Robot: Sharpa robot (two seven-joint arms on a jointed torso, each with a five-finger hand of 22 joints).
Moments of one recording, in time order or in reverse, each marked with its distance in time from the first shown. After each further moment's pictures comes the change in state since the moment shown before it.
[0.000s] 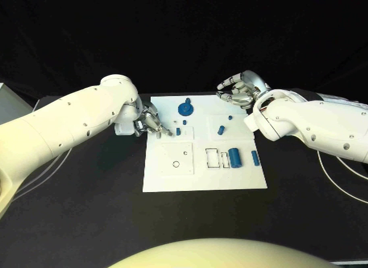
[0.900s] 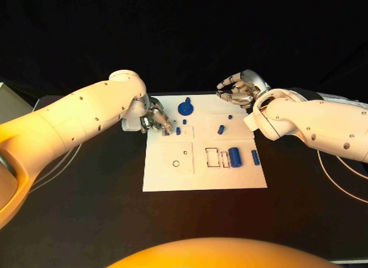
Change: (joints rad) left arm 0.014 0.080 -0.002 -0.082 0.003 0.032 -0.003; left_hand -0.107 0.042 0.314 -0.248 0.474 -0.014 -0.007 0.019 -0.008 0.010 -0.008 -0.008 -0.007 0.000 0.000 0.005 0.000 0.000 0.003 -0.003 0.019 0.015; right arm 0.000 0.001 0.000 0.001 -0.001 0.000 -0.001; right_hand 0.000 0.000 0.000 0.000 0.000 0.000 0.000 0.000 0.000 0.000 0.000 0.000 0.000 0.000 0.000 0.000 0.000 0.000 0.000 0.000 0.000 0.000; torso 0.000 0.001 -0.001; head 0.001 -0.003
